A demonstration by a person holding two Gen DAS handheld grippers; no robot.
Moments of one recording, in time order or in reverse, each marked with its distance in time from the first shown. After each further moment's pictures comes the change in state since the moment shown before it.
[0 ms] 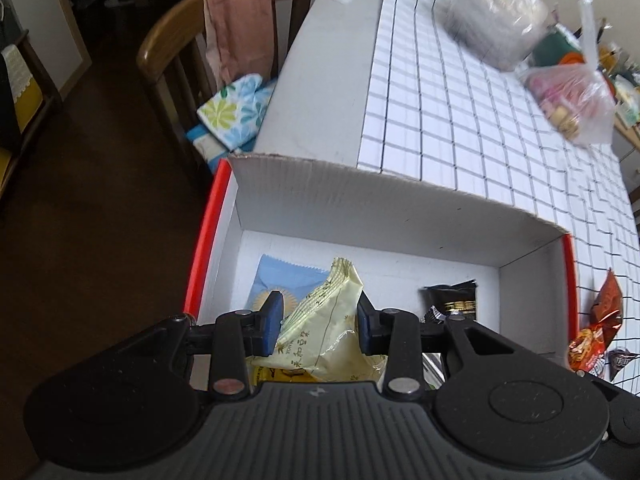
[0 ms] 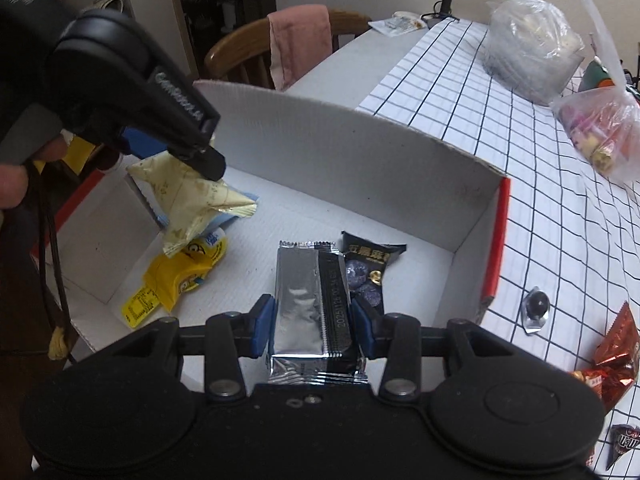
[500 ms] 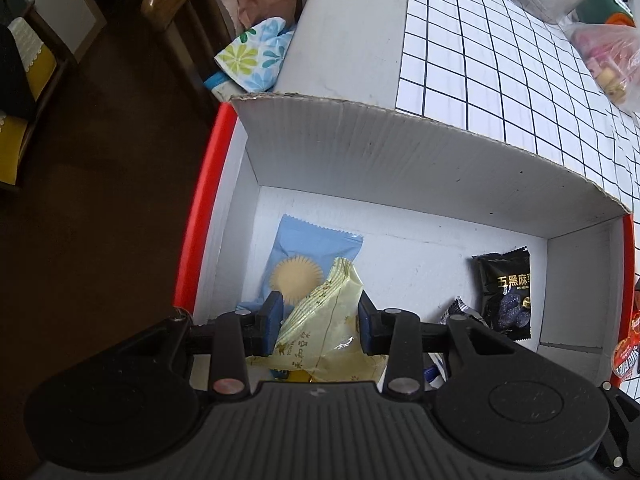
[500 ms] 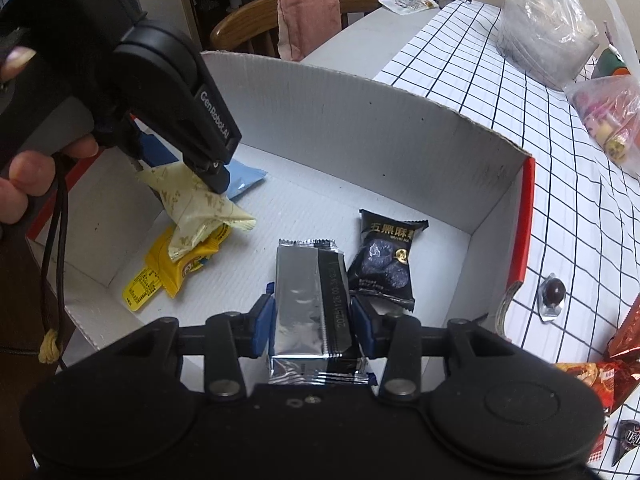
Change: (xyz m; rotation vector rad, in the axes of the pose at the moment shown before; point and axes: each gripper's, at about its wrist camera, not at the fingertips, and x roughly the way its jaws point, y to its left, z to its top) left arm 0.037 0.002 0.003 -0.012 0.164 0.086; right arm 0.013 0.005 -0.002 0.005 0.055 0.012
